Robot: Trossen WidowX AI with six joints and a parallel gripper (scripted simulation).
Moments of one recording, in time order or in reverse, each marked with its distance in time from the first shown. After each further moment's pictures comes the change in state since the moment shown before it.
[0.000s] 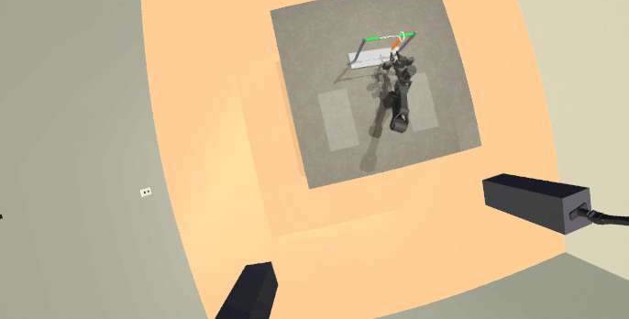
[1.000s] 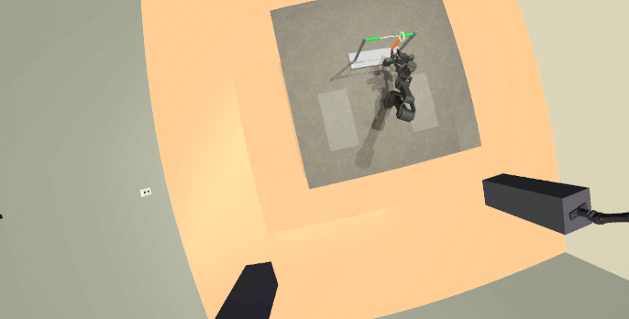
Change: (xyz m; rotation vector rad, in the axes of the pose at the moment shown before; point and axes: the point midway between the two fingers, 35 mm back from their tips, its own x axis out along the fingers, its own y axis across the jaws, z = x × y) arm 0.024 -0.015 -0.011 0.015 0.033 -0.020
